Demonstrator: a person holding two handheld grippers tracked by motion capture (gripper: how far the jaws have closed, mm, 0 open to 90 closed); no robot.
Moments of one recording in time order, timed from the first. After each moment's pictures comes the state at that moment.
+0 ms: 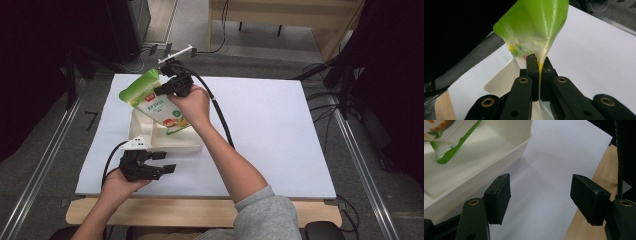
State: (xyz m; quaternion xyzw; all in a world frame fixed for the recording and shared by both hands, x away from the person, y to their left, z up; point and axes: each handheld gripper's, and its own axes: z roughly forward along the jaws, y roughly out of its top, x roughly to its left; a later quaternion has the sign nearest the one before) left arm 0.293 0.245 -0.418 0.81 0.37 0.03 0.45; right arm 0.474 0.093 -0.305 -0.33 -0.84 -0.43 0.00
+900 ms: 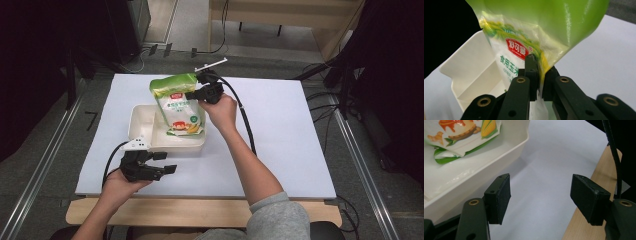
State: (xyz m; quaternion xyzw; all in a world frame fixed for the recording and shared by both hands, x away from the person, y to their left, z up) left arm 0.292 0.242 -0.418 0.81 0.37 0.03 0.45; right arm 0.499 0.012 -0.356 -0.38 -0.82 -0.43 0.00
